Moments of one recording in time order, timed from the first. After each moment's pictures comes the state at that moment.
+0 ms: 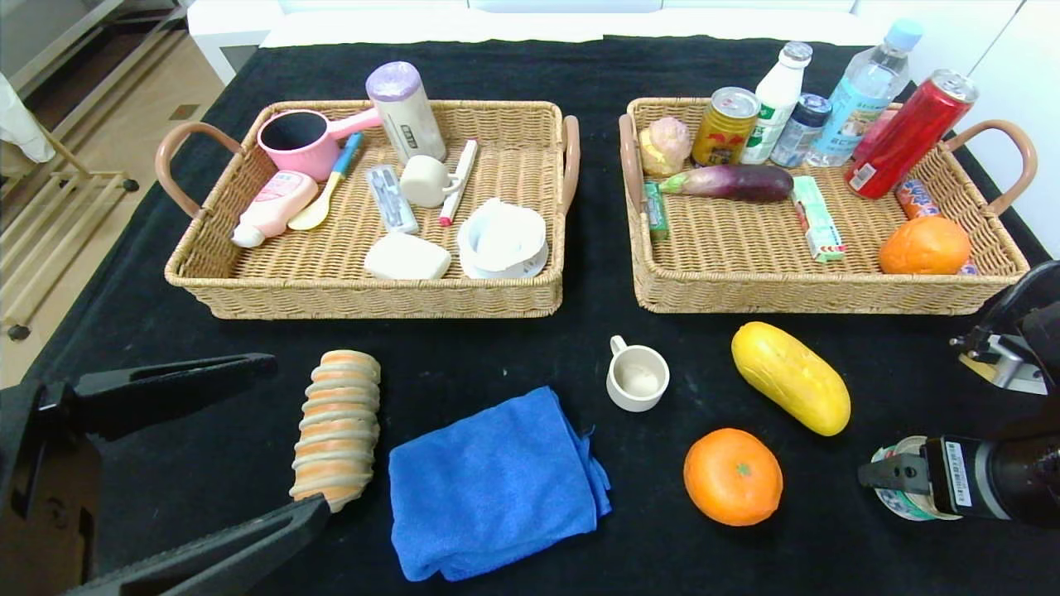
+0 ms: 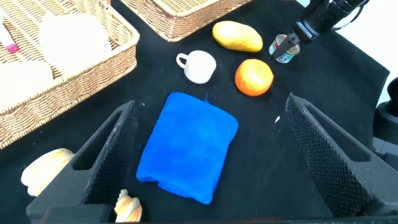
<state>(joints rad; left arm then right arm) -0.49 0.93 -0.56 -0.35 -0.39 0.09 0.28 1.40 -0.90 0.46 -0.13 0.44</state>
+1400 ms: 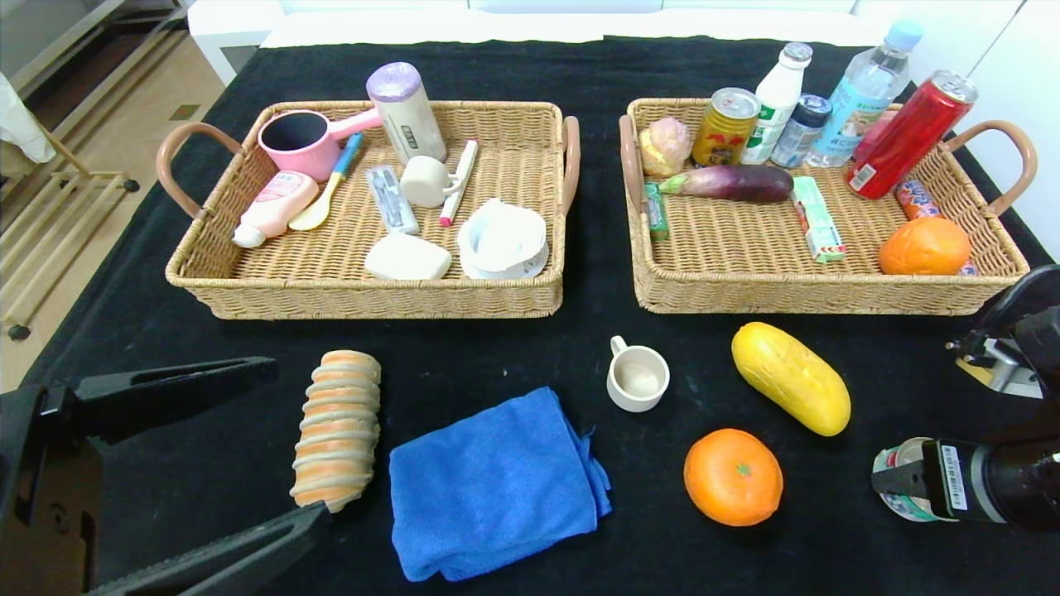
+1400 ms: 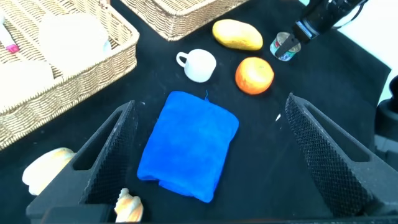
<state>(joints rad) -0.49 0.92 -0.55 -0.35 -0.39 0.11 0.29 1.41 -0.88 0.45 -0.13 0.45</state>
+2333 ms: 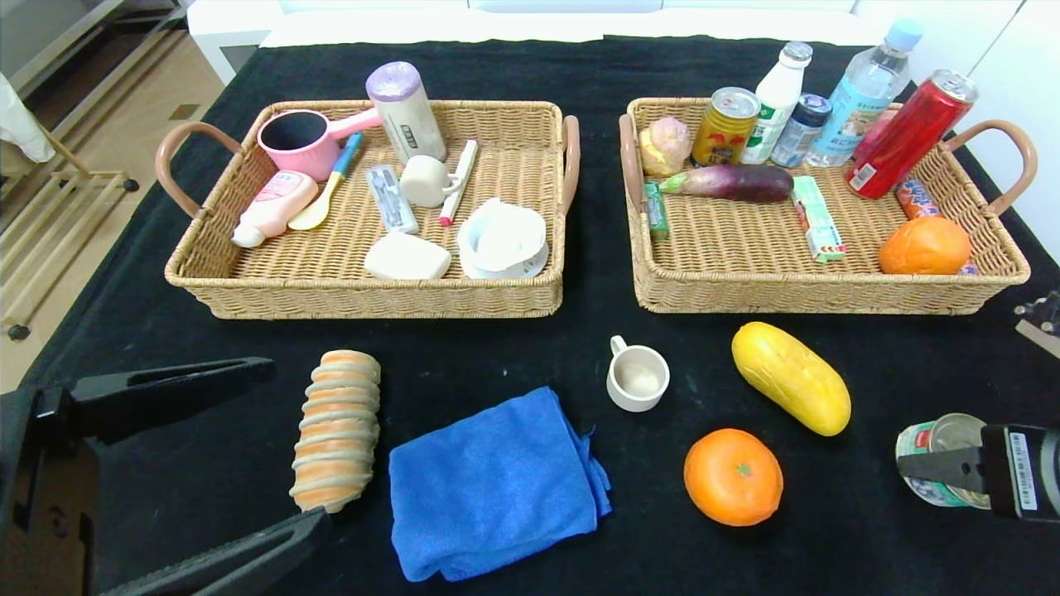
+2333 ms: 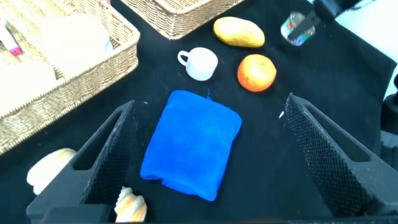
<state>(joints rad) -0.49 0.92 -0.55 -0.36 -0.39 0.13 0.36 1.27 -0.96 0.53 -0.13 0.43</state>
